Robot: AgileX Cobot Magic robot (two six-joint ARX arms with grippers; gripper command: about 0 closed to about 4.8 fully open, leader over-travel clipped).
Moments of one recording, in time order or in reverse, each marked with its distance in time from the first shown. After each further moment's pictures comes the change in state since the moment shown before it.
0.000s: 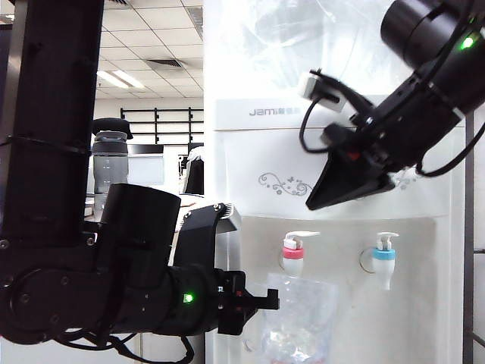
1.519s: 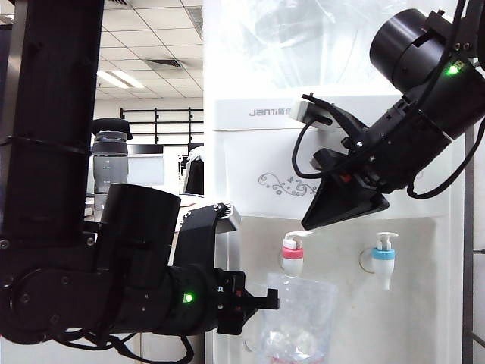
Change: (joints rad) left arm 0.000 0.000 0.000 0.000 -0.001 0.000; right arm 0.005 0.074 -0.005 0.066 0.035 0.029
